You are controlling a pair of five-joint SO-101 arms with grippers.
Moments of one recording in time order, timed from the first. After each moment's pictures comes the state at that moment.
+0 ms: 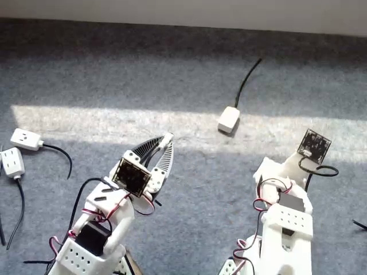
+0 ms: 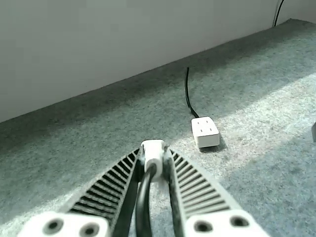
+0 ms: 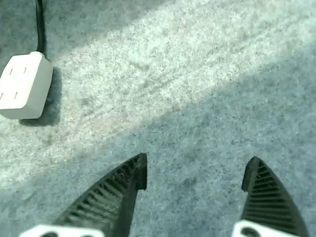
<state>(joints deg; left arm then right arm) 24.5 -101.8 93.1 28.0 -5.3 10.5 -51.1 79.6 26.5 -11.5</state>
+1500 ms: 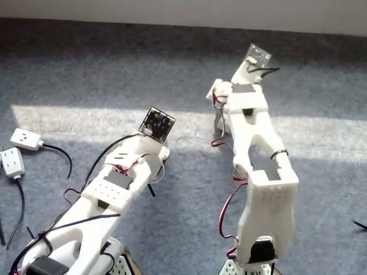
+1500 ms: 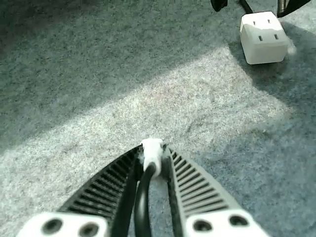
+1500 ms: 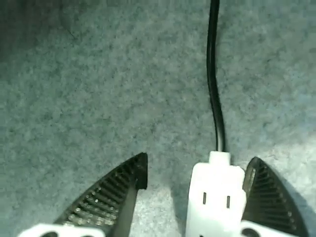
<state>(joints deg) 16.5 -33.5 71.1 9.0 -7.6 -12.6 32.3 -13.0 46.5 -31.8</state>
